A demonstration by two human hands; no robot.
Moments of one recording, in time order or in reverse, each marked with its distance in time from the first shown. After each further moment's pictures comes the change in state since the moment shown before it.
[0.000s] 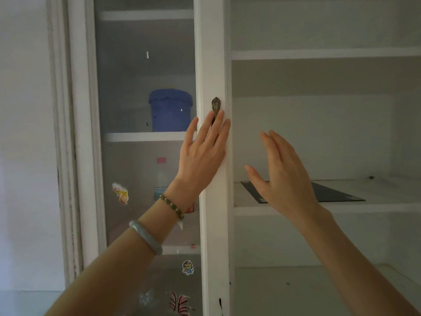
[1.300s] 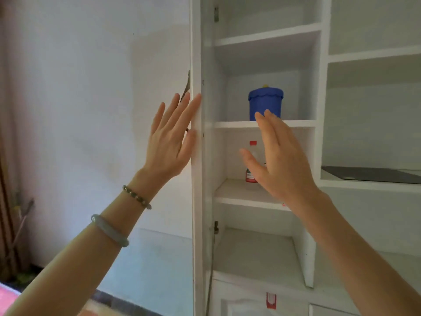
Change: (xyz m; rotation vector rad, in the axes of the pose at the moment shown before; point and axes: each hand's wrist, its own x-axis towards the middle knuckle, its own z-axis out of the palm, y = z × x) left_hand -0.089 -0.239 -0.293 -0.374 -0.208 -0.268; right_hand -0.037 -0.275 -0.086 0.304 -0.021 -0.180
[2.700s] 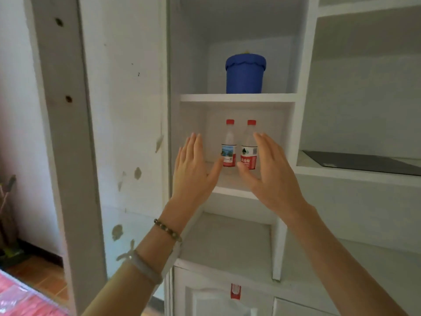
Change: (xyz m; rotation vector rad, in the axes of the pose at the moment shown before) left_hand -0.053 0.099 0.187 -0.006 -0.290 -0.477; right_hand -0.058 0.146 0.052 0.151 -0.224 0.192
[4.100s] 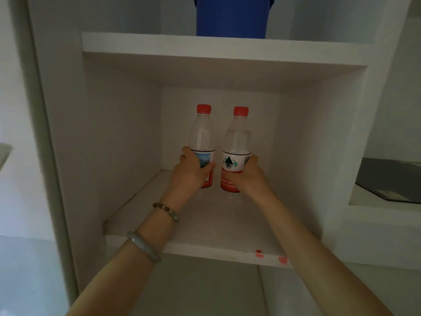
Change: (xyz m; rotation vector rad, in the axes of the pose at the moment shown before) left_hand 0.176 -0.100 0.288 -0.423 -0.401 -0.324; right_hand 0.146 0.206 0.215 0.347 -0.144 0.698
